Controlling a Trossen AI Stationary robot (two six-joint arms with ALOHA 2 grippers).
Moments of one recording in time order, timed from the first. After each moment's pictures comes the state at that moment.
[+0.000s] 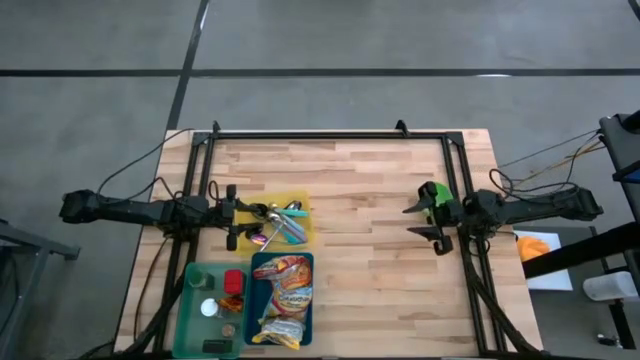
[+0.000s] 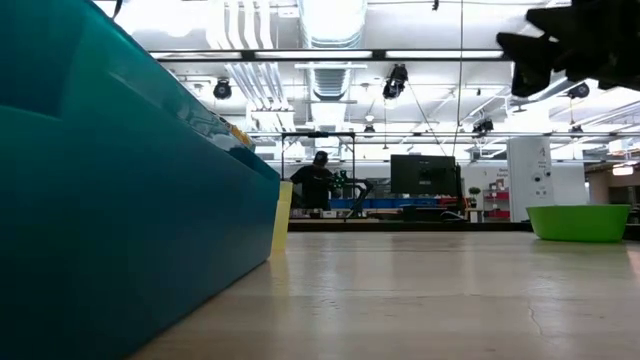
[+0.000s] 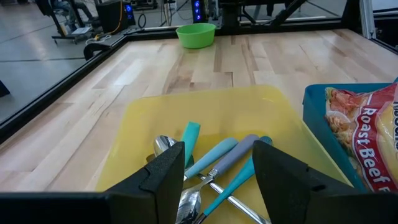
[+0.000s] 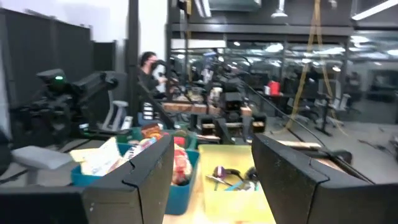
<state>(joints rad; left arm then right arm) -0.04 0.34 0.00 0.04 -0.14 0.04 0.08 0.34 0.01 0.55 -0.08 0.00</state>
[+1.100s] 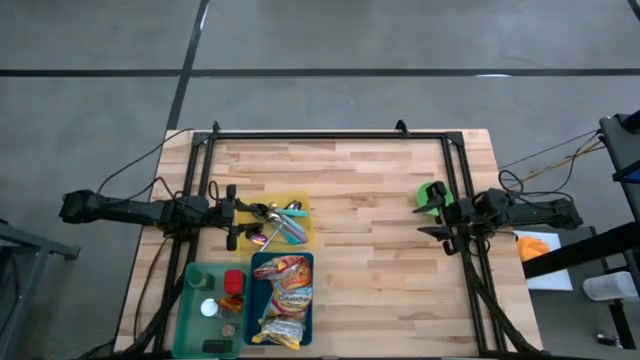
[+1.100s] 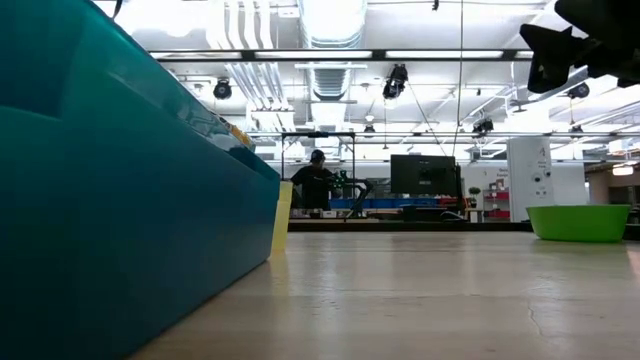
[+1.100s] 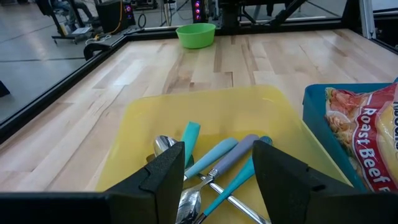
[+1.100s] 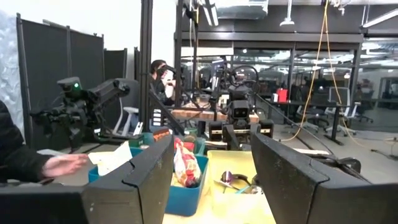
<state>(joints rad) -0.04 0.34 0.00 0.04 -0.14 0.04 0.08 0.00 0.02 0.22 -0.11 0.01</state>
